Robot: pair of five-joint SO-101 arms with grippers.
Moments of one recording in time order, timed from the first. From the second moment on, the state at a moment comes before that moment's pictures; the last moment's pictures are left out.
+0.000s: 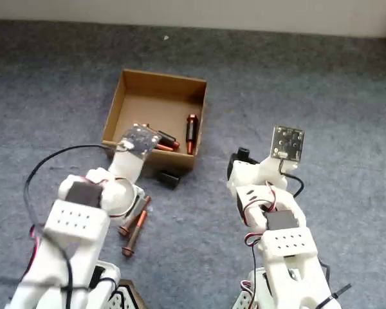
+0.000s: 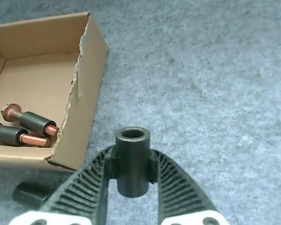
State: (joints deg) left arm 5.5 -46.2 56.8 68.6 -13.3; right arm -14.2 -52.3 75.6 20.6 -14.8
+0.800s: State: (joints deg) left arm 11.5 2.7 37.8 59.3 -13.5; right arm -14.2 -52.3 75.6 20.6 -14.8
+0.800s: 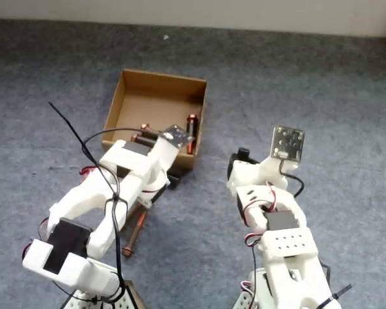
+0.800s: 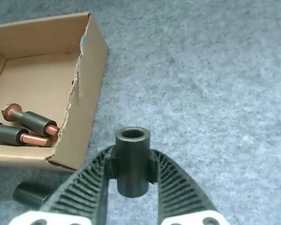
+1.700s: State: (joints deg) left arm -18.9 -13.3 35.9 69.2 8.6; right arm -14.2 -52.3 75.6 20.6 -14.8
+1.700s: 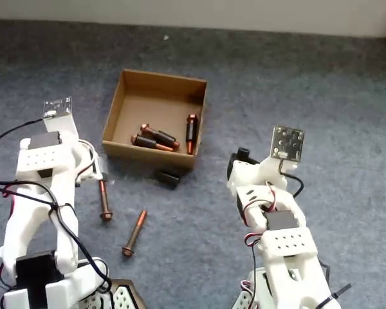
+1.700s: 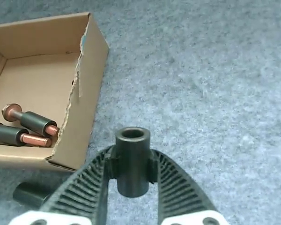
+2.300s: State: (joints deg) left arm -26.4 -13.3 31.6 69.2 -70.6; right arm -14.2 -52.3 75.6 20.6 -14.8
